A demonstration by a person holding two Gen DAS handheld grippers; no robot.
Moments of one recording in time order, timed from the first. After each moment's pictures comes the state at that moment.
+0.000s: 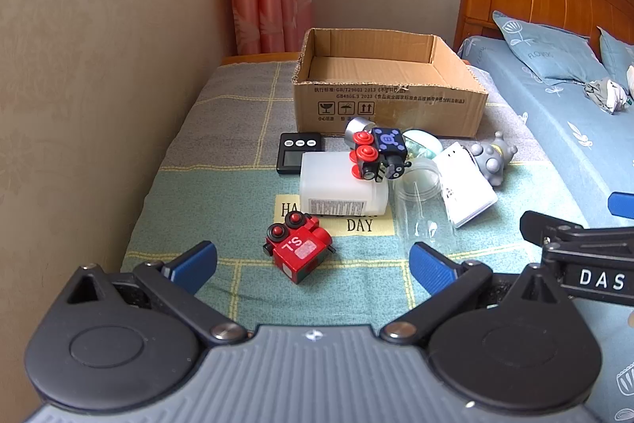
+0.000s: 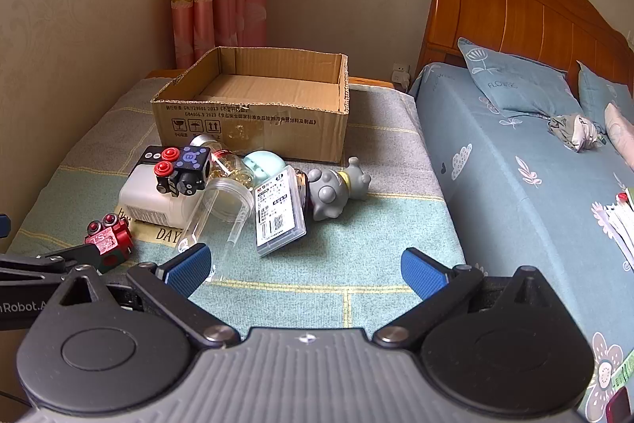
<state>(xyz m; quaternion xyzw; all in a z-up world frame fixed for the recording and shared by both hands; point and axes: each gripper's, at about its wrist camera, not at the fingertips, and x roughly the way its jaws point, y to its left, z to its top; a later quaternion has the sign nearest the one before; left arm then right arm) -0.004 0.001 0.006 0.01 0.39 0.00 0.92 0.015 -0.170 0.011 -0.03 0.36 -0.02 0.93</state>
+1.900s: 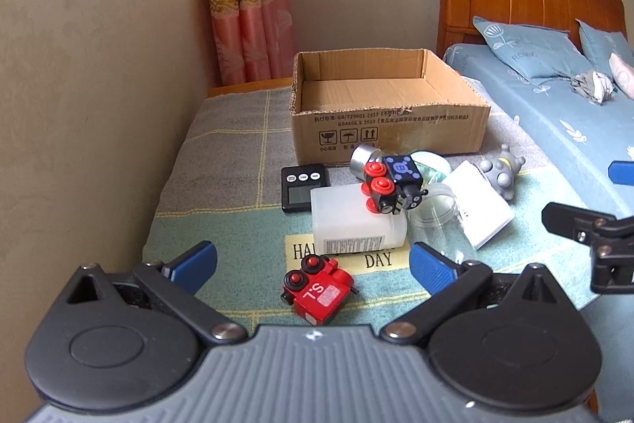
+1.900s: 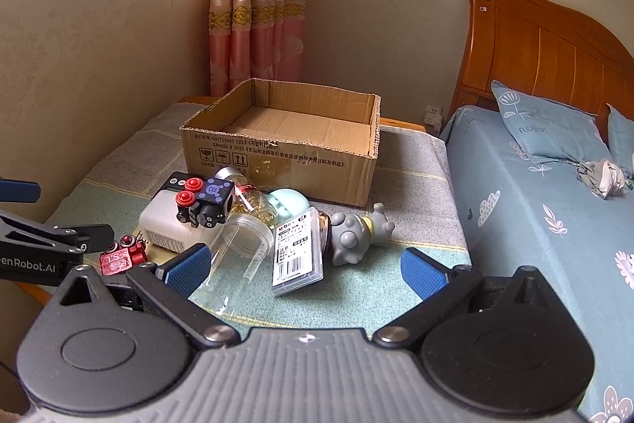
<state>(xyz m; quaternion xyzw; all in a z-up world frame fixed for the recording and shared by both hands) 0.024 0.020 0.000 0.05 0.36 -0.03 0.93 0.024 -0.175 0.012 -0.05 0.31 0.05 0.95</state>
